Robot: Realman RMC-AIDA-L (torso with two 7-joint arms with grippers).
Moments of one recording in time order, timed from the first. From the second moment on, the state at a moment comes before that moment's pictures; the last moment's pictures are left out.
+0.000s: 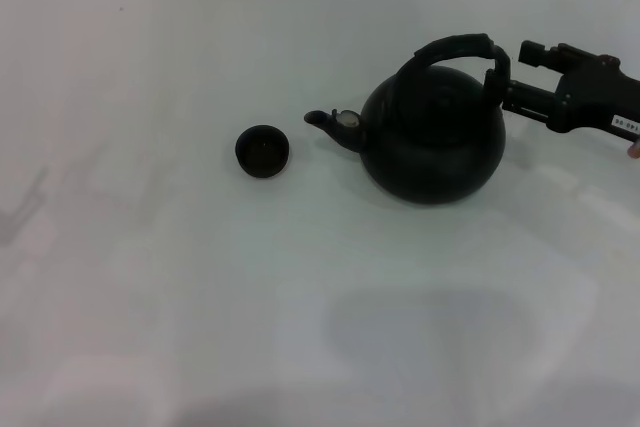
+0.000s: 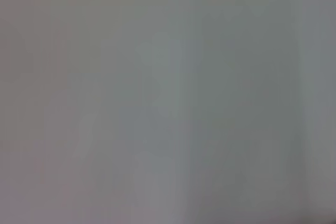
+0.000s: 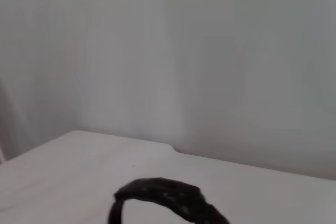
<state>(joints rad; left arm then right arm) 0.05 -2.07 0.74 0.62 1.20 1.49 -0.80 0.23 2.01 -1.24 -0.71 -1.30 -1.14 1.30</state>
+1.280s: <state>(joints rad) 0.03 -2.07 0.74 0.62 1.20 1.47 -0.80 0.29 2.01 -1.28 -0.61 -1.17 -1.09 1.20</state>
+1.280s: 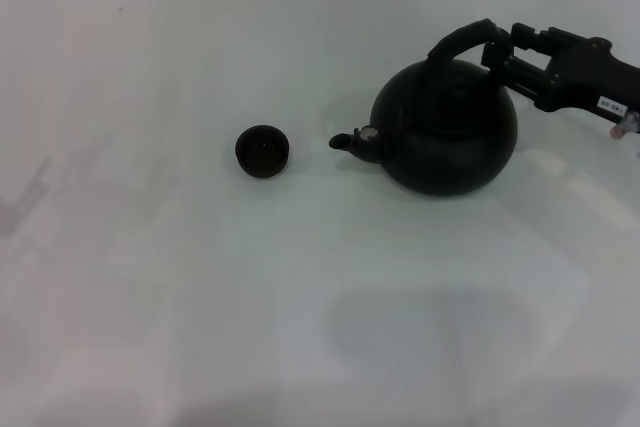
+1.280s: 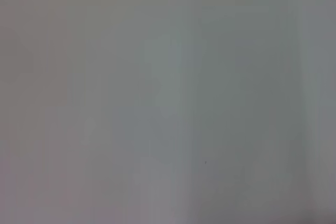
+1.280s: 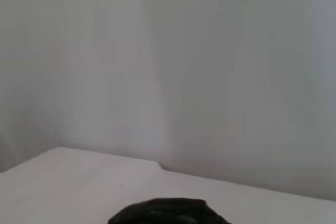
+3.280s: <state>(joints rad) 0.01 -2.07 0.74 0.62 1.20 1.46 -0.80 0.29 2.02 -1.47 -0.73 -0.94 -0.95 1.06</state>
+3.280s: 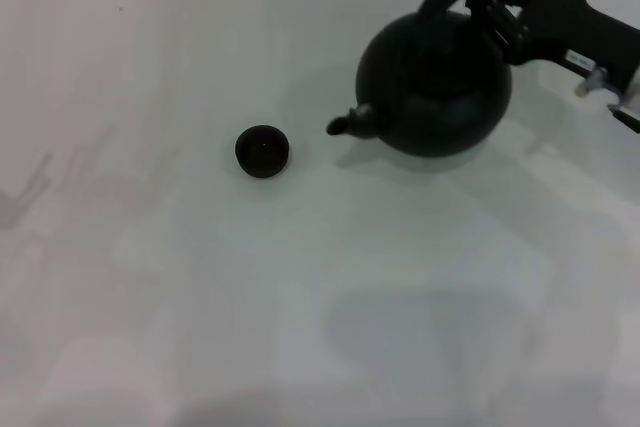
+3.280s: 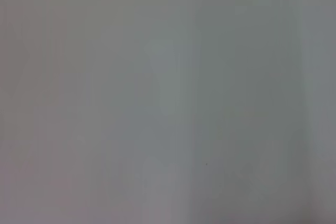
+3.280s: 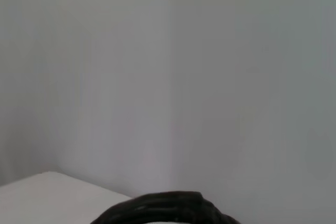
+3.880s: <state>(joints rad) 0.01 -2.07 0.74 0.61 1.20 1.46 -0.80 0.27 2.02 -1.76 -0.98 -0.88 -0.55 1.05</state>
